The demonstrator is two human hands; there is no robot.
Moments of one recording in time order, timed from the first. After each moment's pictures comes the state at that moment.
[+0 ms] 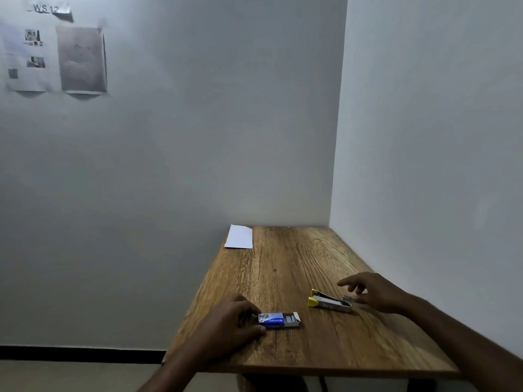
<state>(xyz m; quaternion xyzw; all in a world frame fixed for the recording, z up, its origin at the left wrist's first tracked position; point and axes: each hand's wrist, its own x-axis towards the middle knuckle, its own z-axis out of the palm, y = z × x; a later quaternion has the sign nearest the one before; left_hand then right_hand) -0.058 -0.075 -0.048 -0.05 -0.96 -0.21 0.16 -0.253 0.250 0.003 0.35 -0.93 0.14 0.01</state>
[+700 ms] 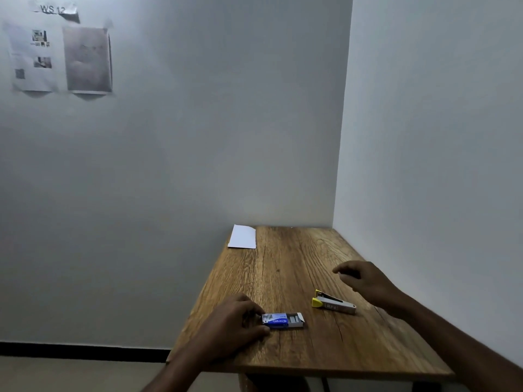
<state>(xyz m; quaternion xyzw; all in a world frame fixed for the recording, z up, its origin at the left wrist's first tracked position) -0.057 -0.074 -0.047 -0.05 -0.96 -0.22 0.16 -0.234 0.221 0.007 0.31 -0.86 0.40 0.07</state>
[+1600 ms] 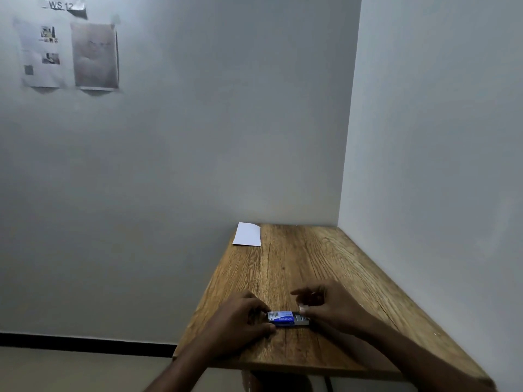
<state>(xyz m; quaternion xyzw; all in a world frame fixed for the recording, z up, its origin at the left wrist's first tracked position) -0.058 -0.075 -0.048 -0.04 -0.96 -0.21 0.16 -0.168 0.155 -0.011 0.44 -0.82 0.37 0.00</state>
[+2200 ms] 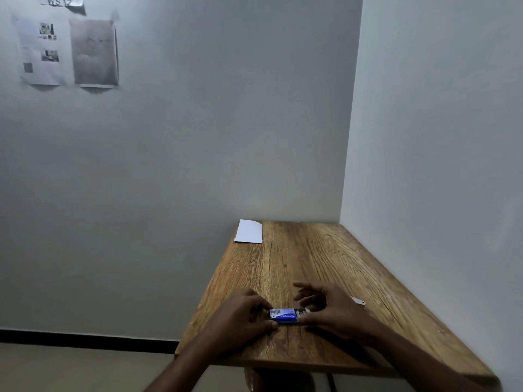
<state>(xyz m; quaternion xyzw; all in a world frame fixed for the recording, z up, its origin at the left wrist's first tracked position) -0.059 -0.076 -0.050 -0.04 -0.96 -0.21 0.16 -0.165 0.159 -0.022 0.41 -0.80 0.44 -0.08</state>
